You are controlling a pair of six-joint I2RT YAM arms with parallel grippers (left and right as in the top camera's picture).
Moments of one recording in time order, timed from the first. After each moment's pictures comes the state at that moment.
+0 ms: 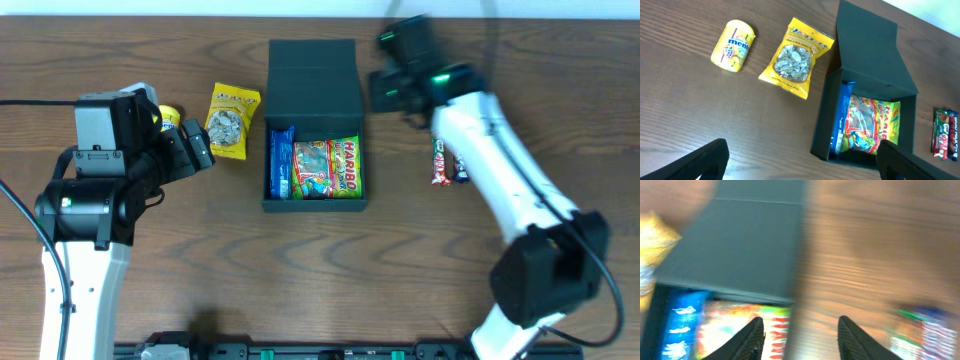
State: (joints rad) left arm -0.01 1.17 1.29 -0.99 0.10 -0.35; right arm 0.31 1.86 1.67 -0.80 0.04 0.23
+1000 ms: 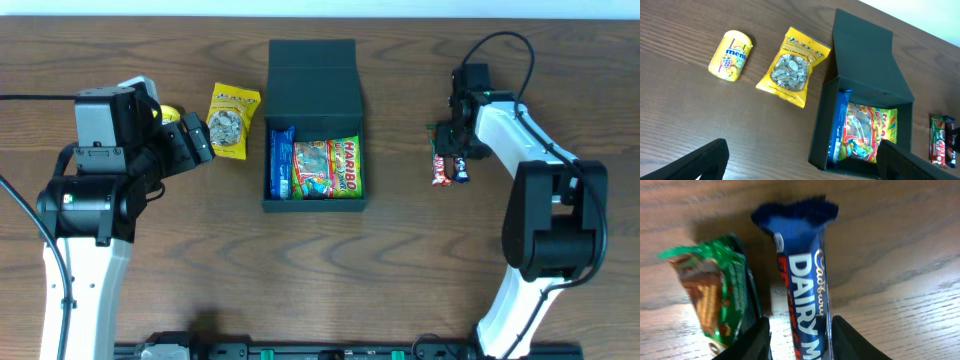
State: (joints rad) left arm -0.01 1.18 1.29 -0.95 0.10 -0.35; right arm 0.03 2.06 1.40 -0.74 0.15 0.17
